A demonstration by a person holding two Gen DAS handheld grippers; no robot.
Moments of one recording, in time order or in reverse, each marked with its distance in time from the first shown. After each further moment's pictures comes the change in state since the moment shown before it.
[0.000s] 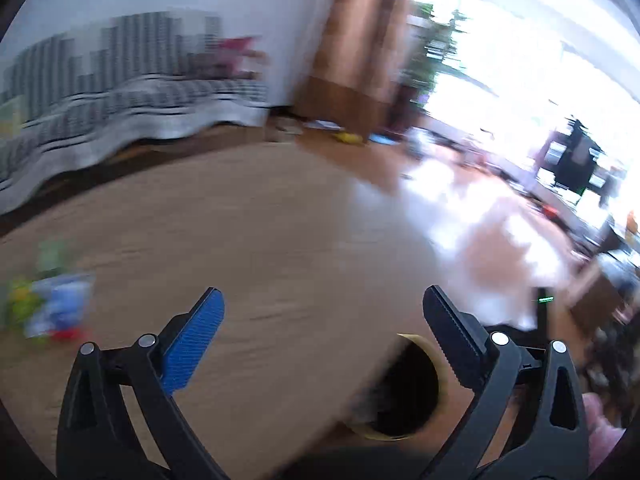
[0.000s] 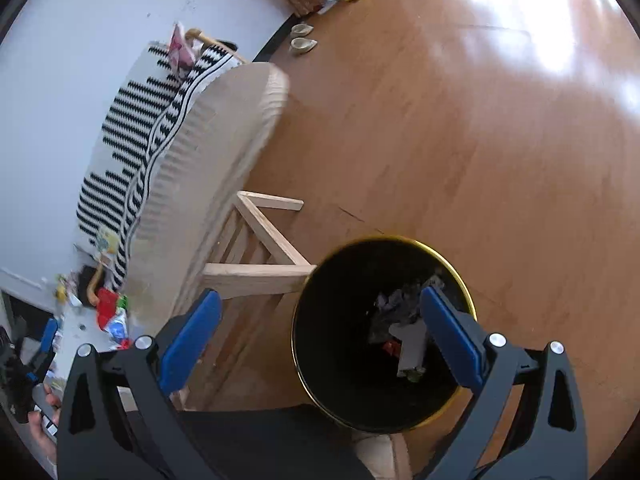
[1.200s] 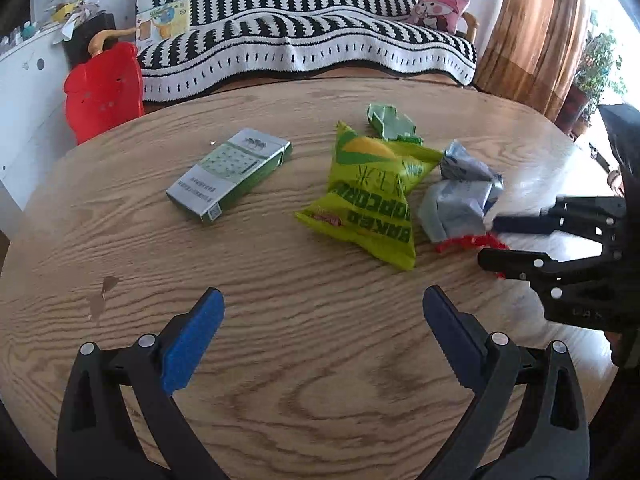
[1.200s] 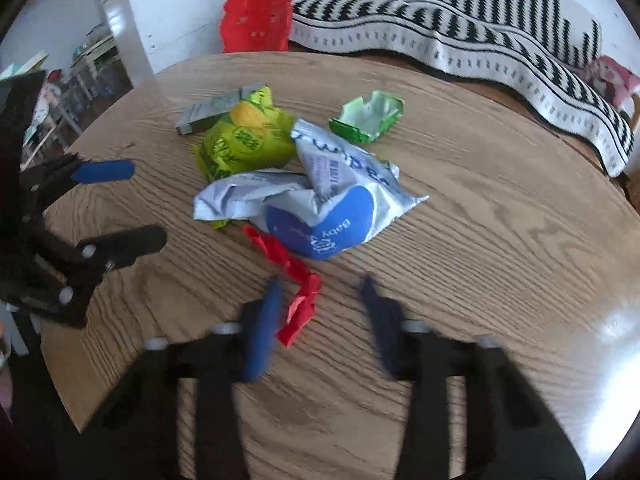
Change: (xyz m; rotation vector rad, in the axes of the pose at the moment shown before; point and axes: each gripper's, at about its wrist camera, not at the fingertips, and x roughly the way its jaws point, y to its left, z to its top) left arm -0.008 0.297 -0.091 -0.239 0.162 0.438; right arm 0.272 0.501 -0.222 -1.350 0.350 0.137
